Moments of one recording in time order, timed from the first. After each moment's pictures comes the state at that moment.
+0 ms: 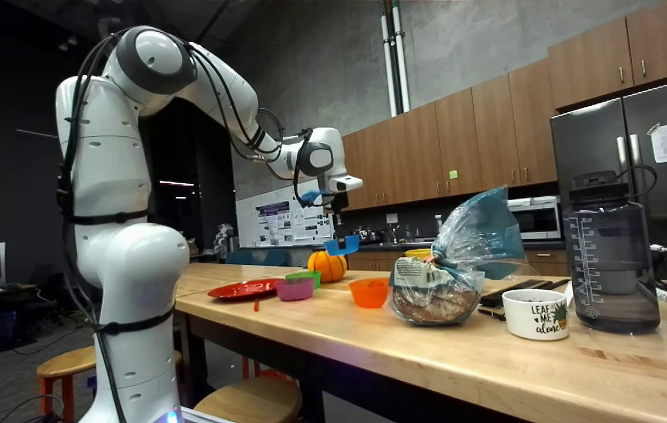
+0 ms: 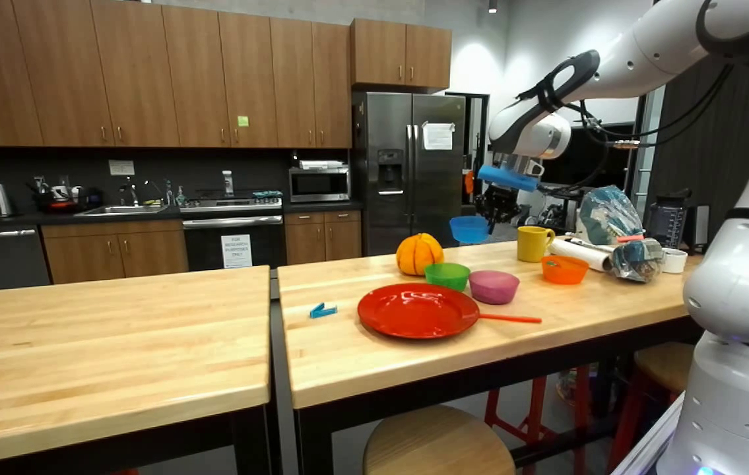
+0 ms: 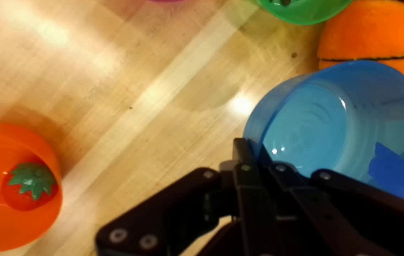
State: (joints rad) arm -0.15 -0.14 -0.15 -2.22 0.14 2.28 0.70
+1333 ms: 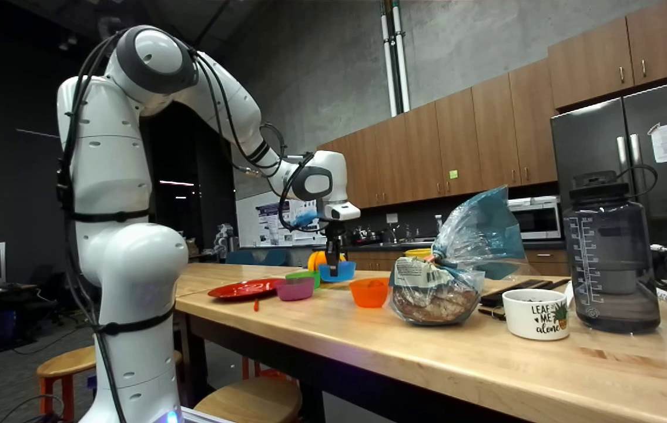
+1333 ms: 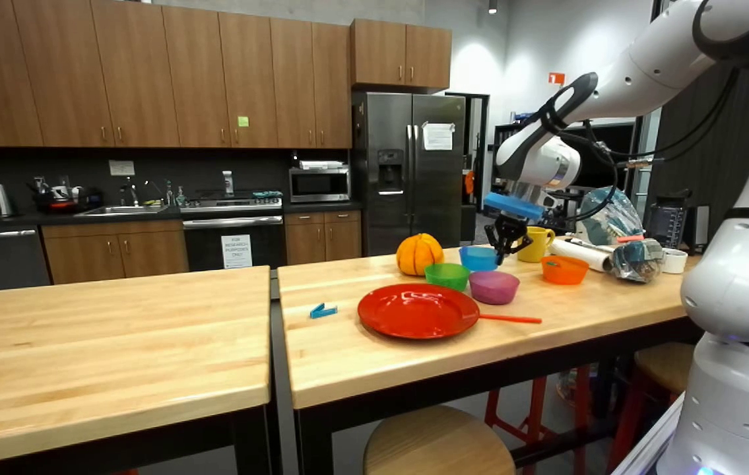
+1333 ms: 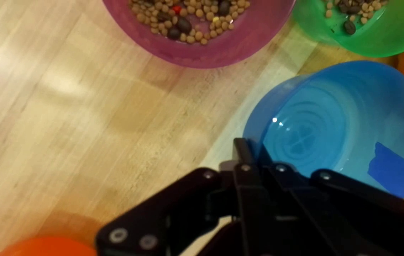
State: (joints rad) arm -0.18 -0.13 -0.15 -2.39 0.27 2.36 0.74
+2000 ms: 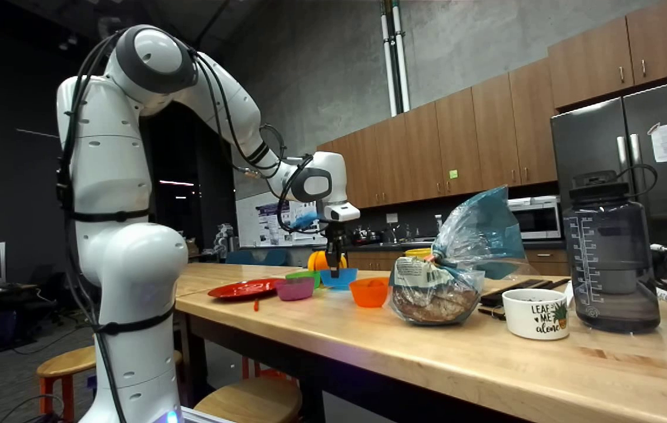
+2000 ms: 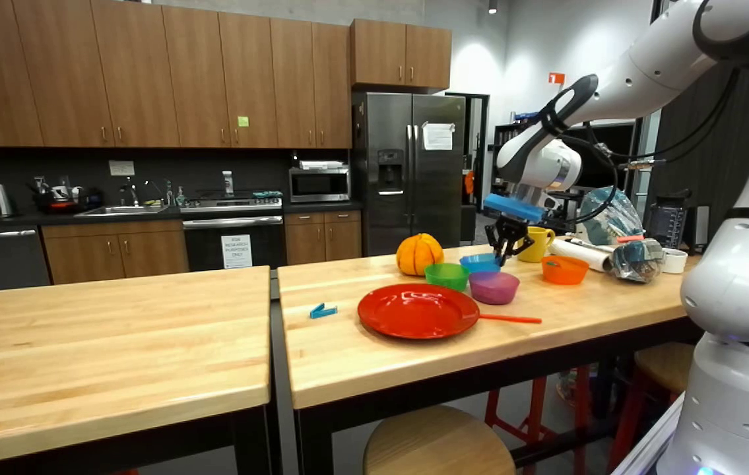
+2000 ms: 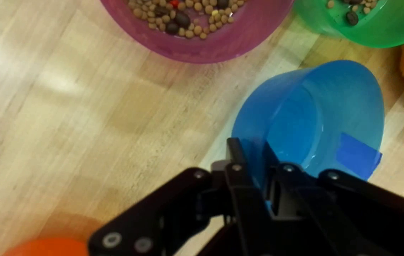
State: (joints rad) arm -0.18 -0.14 -0.15 -2.40 0.27 2.40 0.76
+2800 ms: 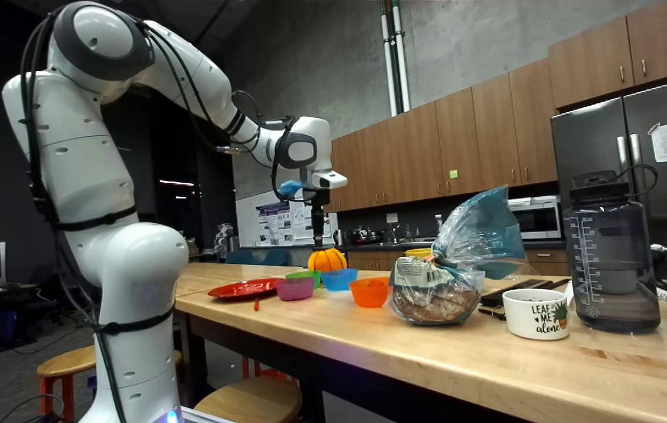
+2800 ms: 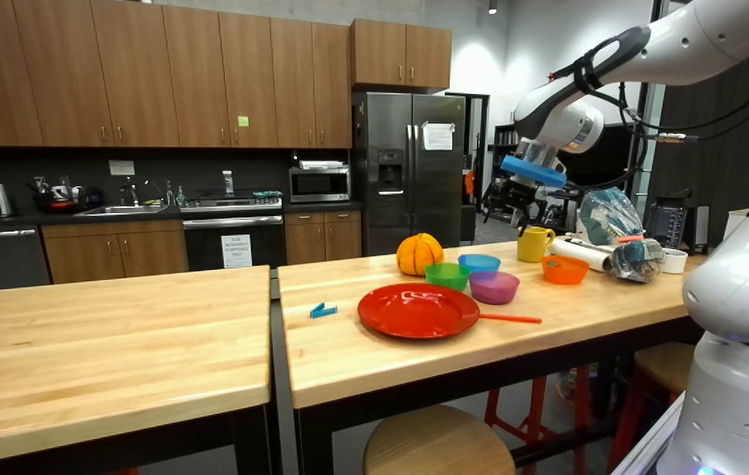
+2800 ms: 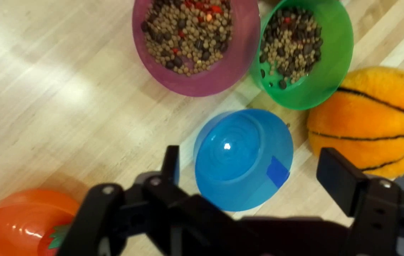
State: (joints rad) arm -0.16 -0.37 -0.15 -2.40 0.28 2.20 0.56
